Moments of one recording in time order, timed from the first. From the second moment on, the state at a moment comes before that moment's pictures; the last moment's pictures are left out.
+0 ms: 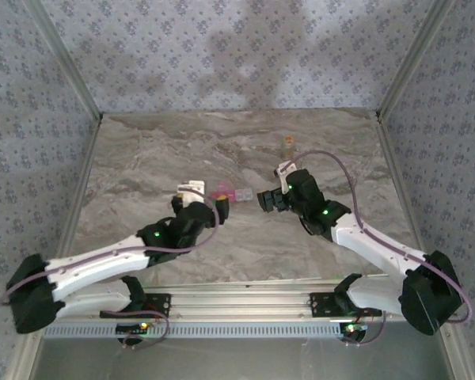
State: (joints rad) left arm -1.03 1.02 0.65 -0.15 -0.70 -0.57; right arm 0.63 1.16 0.75 -0.19 0.14 0.13
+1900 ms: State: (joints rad) left arm -0.73 0.17 0.34 -0.58 -0.59 -0.50; right arm 1.01 1.89 1.46 -0.64 0.32 0.65
